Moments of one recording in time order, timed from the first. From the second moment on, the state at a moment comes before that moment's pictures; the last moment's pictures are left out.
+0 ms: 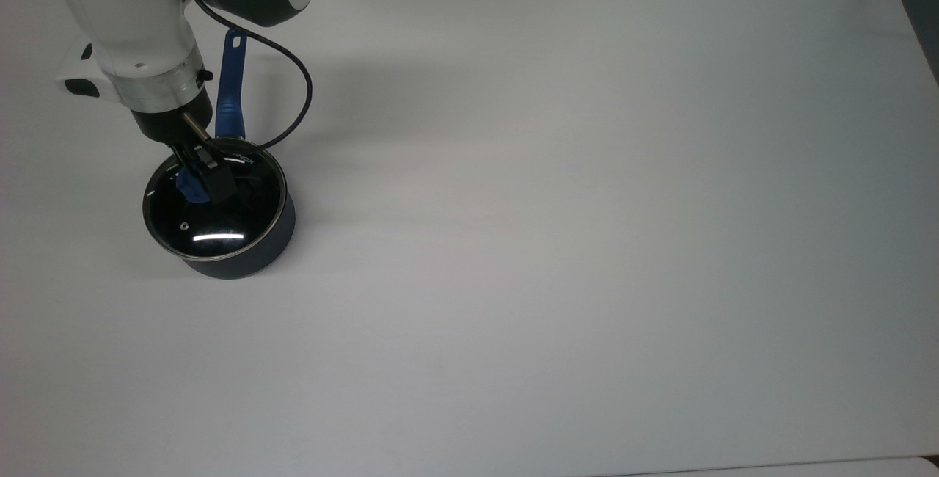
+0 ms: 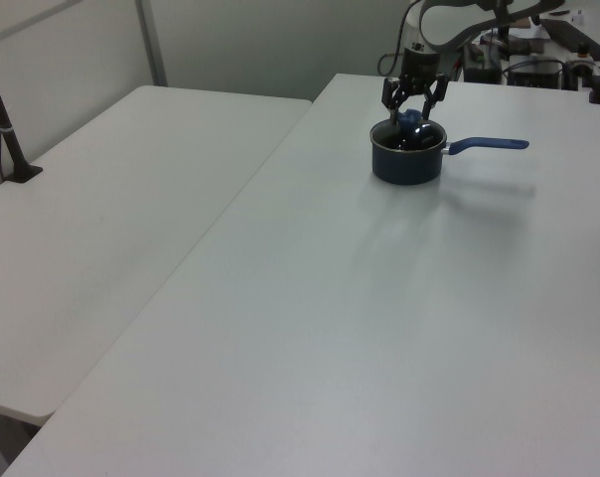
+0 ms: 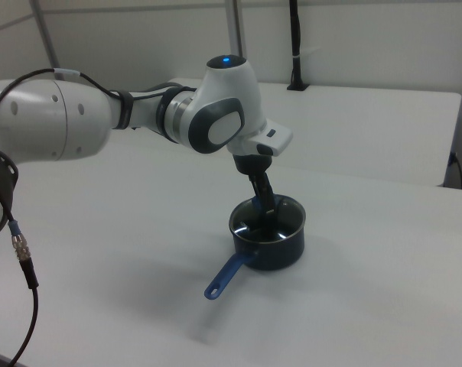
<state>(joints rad) -0.11 0.44 -0.19 -1.54 0.07 2.14 0.52</state>
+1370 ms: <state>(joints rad) -0.11 0.45 -0.19 -1.50 0.07 2.14 0.52</state>
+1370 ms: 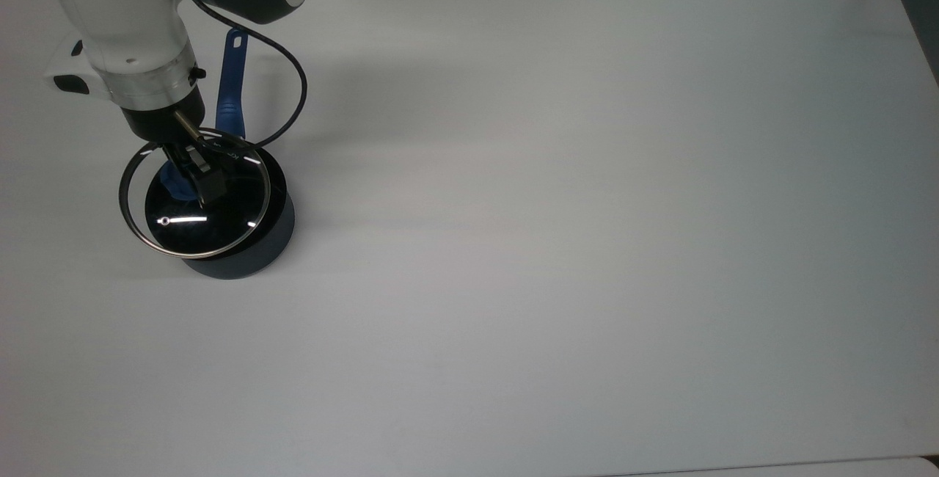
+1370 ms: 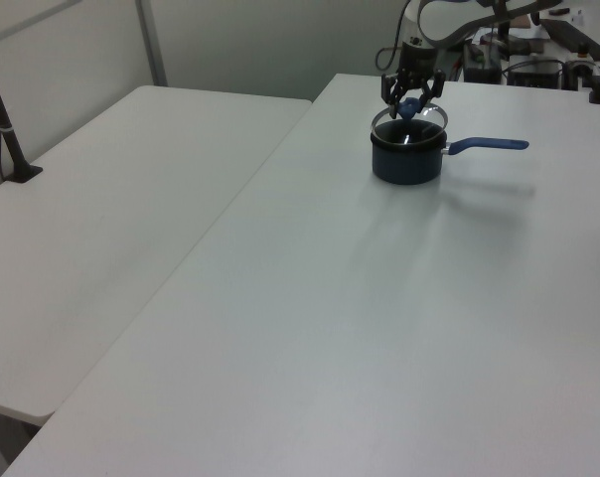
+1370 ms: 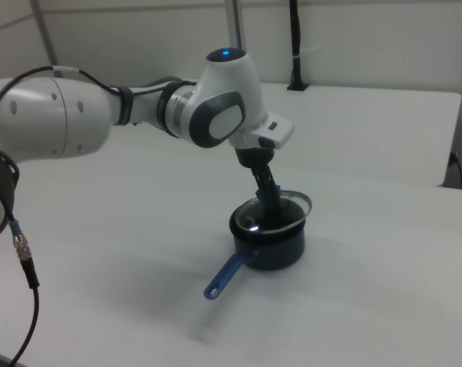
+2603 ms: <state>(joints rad) -0.05 0.34 -0.13 -1.50 0.11 1.99 0.46</state>
